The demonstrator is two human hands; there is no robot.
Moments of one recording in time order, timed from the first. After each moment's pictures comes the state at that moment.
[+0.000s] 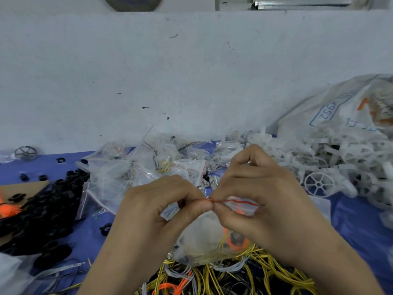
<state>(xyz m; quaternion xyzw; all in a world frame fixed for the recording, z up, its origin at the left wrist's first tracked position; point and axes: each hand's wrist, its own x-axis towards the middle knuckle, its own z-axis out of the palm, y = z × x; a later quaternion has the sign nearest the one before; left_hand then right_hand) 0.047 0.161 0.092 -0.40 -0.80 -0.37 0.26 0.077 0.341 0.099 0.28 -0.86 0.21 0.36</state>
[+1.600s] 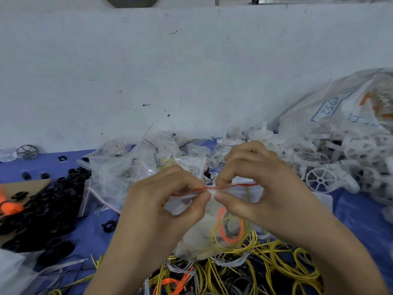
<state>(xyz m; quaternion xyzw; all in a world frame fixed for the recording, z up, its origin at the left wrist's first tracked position) 0.047 0.167 0.088 -0.37 -0.80 -0.39 0.26 0.069 0.349 0.100 0.25 -0.88 0.29 0.29</state>
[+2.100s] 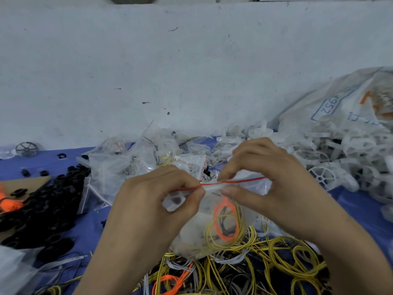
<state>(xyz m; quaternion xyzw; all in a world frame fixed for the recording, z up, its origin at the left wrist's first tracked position) 0.049 0.161 0.090 -0.34 -0.83 -0.33 0.28 0.069 0.359 0.101 0.24 -0.89 0.27 0.27</state>
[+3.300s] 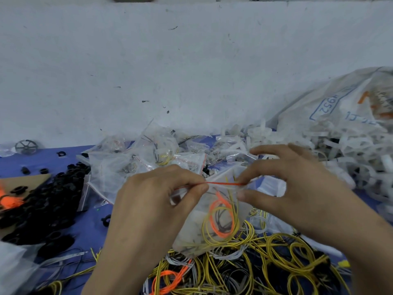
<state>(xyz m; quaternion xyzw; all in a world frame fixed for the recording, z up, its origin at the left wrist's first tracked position) 0.055 0.168 0.090 -0.29 -0.84 -0.35 0.30 0.093 0.363 0.115 0.12 -0.96 0.19 0.19</state>
